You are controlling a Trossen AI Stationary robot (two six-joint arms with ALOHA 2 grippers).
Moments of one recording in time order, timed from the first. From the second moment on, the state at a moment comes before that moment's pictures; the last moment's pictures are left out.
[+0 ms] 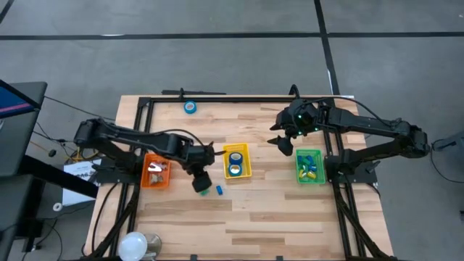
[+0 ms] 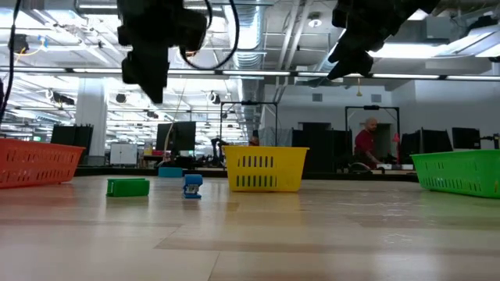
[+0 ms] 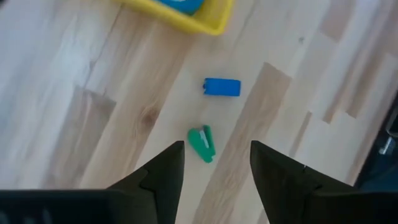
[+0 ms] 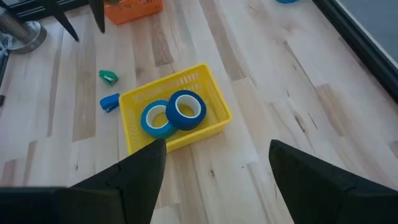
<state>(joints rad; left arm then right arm) -0.11 1.50 1.13 -0.83 0.10 -0.60 -0.27 1.13 0.96 -0.57 -0.14 0.07</state>
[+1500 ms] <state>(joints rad) -0.27 1.73 1.07 -0.69 -0.08 -1.11 -0.28 1.13 0.96 -0.58 -0.13 0.13</state>
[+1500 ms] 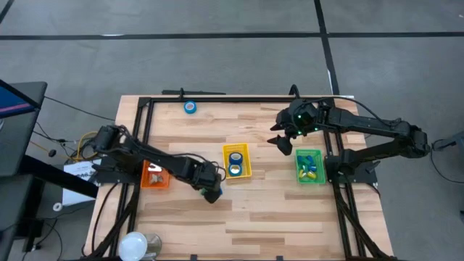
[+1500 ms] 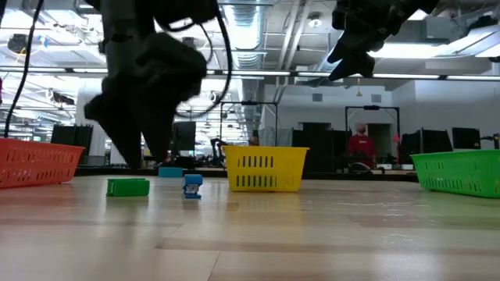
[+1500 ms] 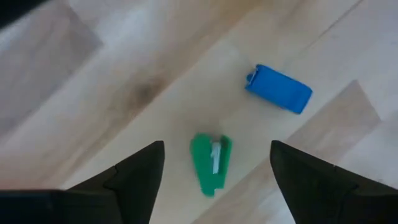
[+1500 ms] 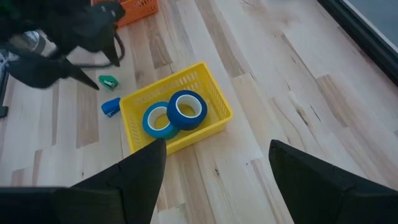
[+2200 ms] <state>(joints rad) -0.28 1.81 1.07 -0.69 -0.02 -1.10 -0.28 1.13 0.96 -0.58 -0.13 0.16</state>
